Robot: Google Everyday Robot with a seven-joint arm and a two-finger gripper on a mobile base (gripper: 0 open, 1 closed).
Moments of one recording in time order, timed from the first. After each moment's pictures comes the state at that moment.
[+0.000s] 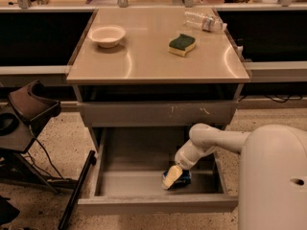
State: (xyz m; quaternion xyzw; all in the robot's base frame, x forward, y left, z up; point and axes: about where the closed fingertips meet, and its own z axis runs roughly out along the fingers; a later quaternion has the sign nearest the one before) arm 0.558 -0.086 0.380 -0.48 0.84 0.24 0.09
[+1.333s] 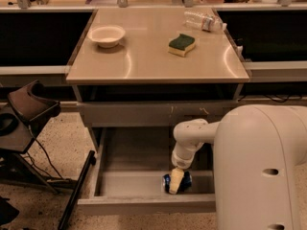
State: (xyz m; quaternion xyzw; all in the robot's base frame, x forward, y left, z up) arm 0.546 -0.105 0.390 -0.60 0.79 0.10 0.01
